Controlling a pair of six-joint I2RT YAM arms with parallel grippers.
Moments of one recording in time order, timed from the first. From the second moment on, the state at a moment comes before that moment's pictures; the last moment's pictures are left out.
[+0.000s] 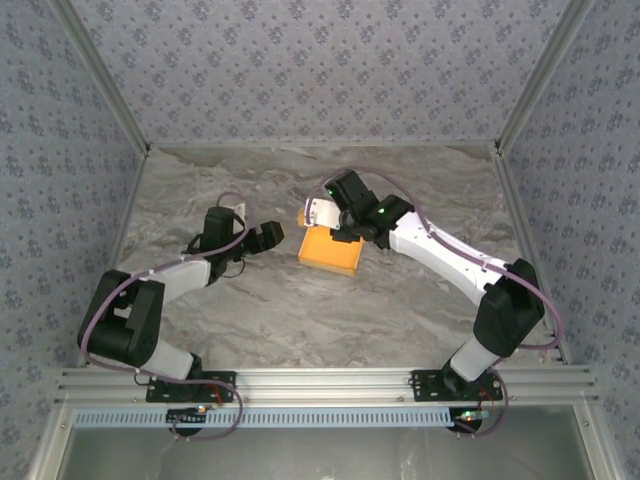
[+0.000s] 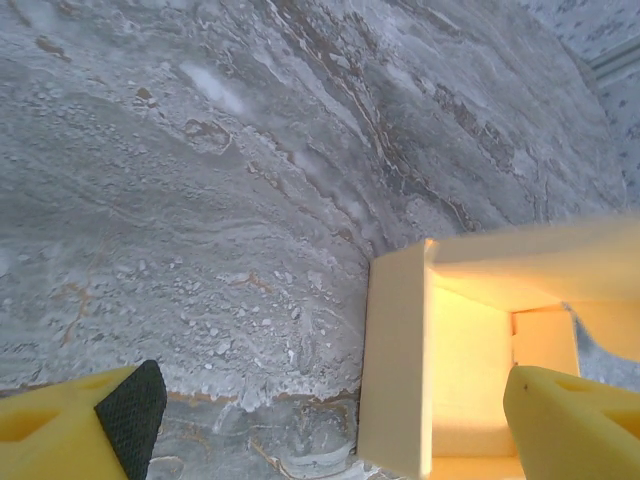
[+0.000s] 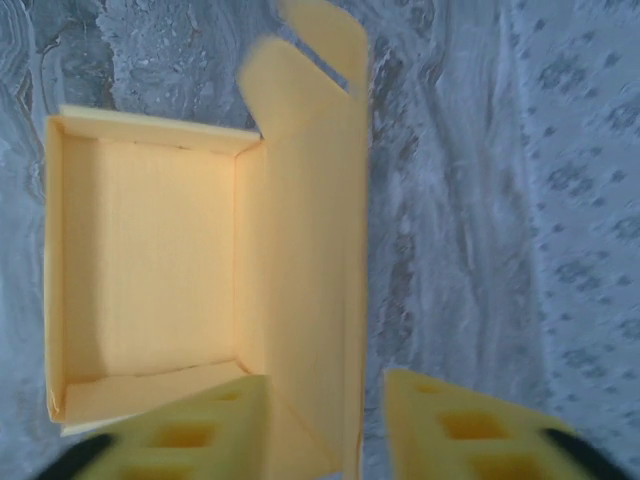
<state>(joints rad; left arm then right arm) -0.31 1.47 0.63 0.24 0.34 -0.62 0.75 1.60 1.40 -0.67 0.23 -0.83</state>
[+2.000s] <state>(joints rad) -0.38 1.99 1.49 -0.38 0.56 -1.22 0.26 1.65 0.96 0.00 -0.59 1.69</state>
